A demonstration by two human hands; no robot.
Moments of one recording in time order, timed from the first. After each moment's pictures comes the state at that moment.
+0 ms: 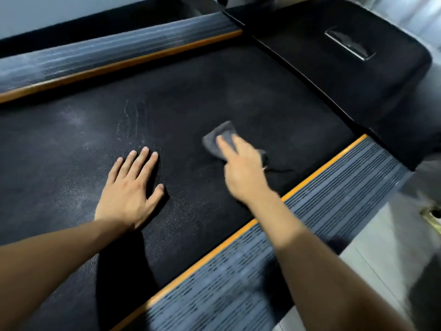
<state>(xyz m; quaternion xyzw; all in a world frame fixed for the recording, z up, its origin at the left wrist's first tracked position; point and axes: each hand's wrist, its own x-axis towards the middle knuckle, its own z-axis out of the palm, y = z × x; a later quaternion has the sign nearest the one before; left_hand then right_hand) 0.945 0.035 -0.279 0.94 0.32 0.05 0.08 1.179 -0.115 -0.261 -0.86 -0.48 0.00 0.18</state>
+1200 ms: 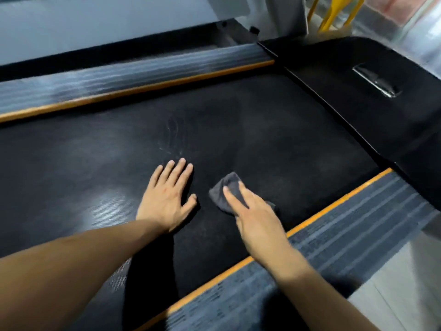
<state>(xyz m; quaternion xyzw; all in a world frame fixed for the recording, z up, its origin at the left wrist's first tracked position) 0.944 0.032 -0.273 0.94 0.32 0.03 0.08 1.099 -0.154 -0.253 -0.83 -0.55 0.06 0.10</state>
